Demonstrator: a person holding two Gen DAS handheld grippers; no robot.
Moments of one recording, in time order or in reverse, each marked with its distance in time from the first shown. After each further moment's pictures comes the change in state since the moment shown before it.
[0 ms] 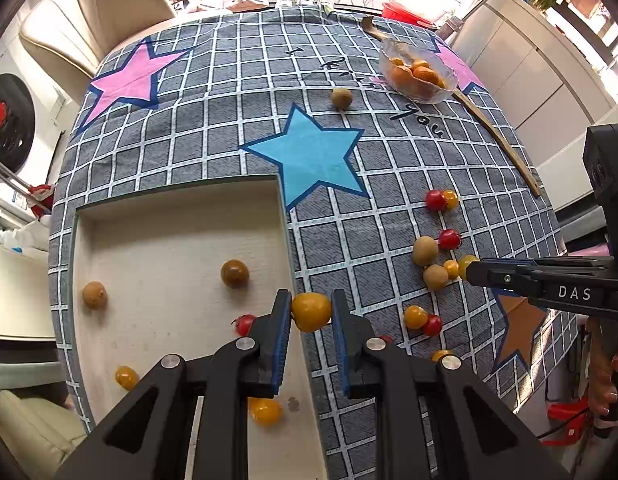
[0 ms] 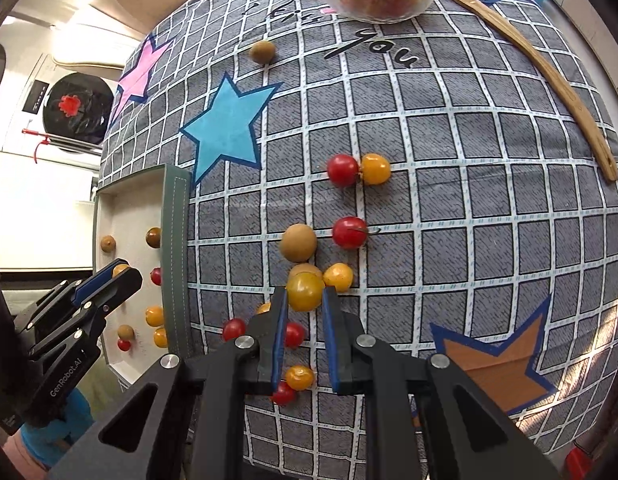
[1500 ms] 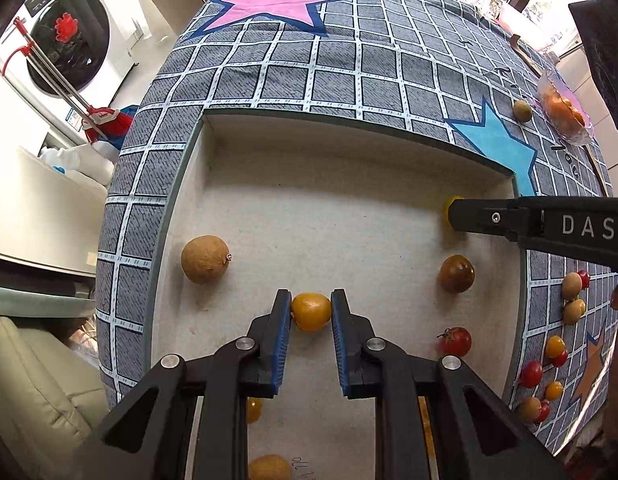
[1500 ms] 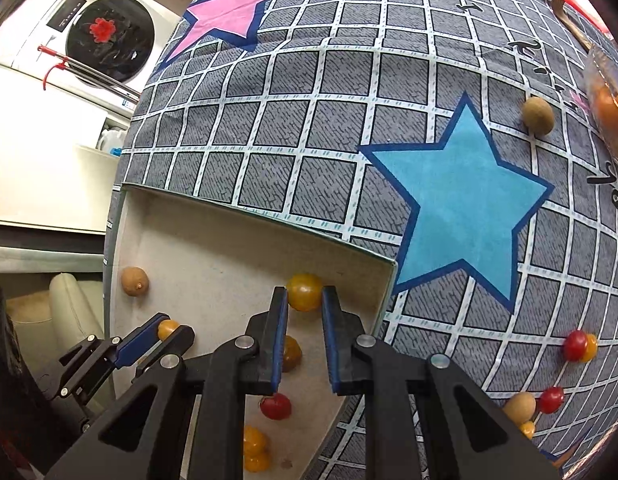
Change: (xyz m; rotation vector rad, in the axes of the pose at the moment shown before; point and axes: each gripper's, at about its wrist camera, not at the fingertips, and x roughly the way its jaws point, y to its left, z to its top) left arm 0.049 0.125 -0.019 -0.246 0.054 0.161; right arm 0.111 0.169 0.073 -0.253 0.067 -0.057
